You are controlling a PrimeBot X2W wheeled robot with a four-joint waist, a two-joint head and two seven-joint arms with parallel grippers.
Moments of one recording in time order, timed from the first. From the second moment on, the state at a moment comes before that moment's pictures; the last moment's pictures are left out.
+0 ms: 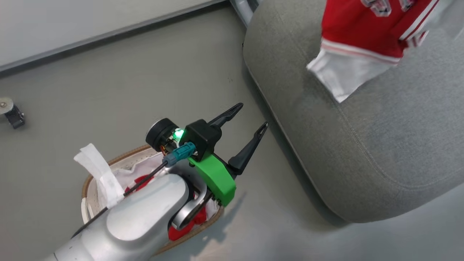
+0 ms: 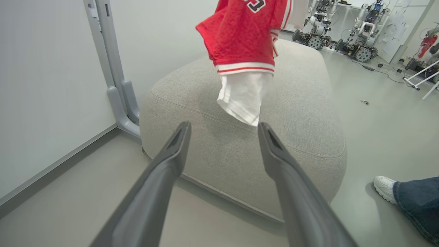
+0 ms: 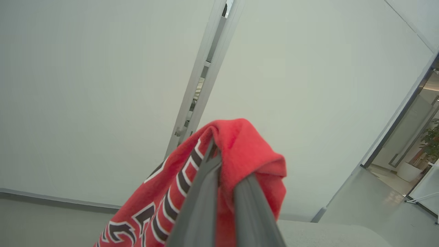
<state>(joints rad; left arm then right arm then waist) -0.75 0.33 -1.09 0.22 -0.74 0.03 -0.16 -1.04 -0.65 0.36 0.42 0.51 0.13 -0.17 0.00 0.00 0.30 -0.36</state>
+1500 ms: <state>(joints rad) -0.88 0.47 -1.04 -0.06 -0.62 0.18 -0.10 -1.03 -0.44 -0.03 0.83 0.29 0.13 -0.26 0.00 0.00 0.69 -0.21</state>
